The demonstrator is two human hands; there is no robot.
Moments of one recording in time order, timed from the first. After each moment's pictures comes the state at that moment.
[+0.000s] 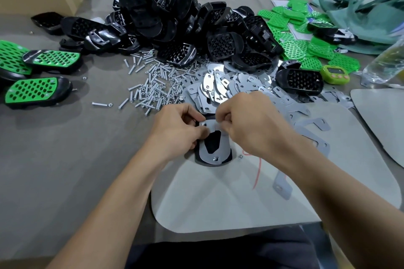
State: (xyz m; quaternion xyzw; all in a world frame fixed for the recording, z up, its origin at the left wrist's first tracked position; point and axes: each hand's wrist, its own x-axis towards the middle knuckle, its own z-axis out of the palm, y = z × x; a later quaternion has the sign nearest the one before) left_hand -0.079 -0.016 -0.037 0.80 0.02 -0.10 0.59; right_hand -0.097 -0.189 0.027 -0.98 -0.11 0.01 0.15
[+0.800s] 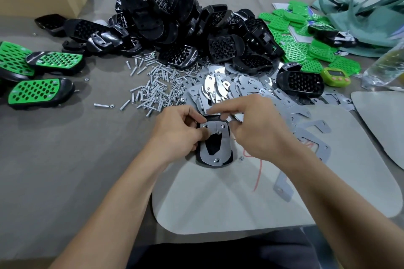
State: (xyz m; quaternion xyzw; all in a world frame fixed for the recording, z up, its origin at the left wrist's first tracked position) left_hand -0.080 -0.016 -0.038 0.80 0.02 -0.10 0.59; right_hand -0.107 -0.194 0.025 -0.96 -0.06 0.00 0.29
